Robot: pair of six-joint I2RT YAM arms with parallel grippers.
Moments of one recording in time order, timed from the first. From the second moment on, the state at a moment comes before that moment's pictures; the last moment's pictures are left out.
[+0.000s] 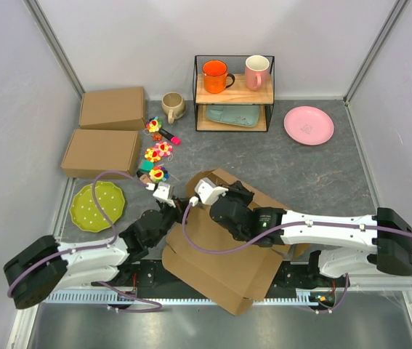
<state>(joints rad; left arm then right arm) -0.95 0.95 0.08 0.73 -0.40 -0.44 1.31 1.30 0.92 -0.25 1.00 -0.41</state>
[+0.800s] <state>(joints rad) -0.94 1.13 0.27 0.63 -0.30 -0.53 1.28 1.41 0.86 -0.11 1.25 -0.40</state>
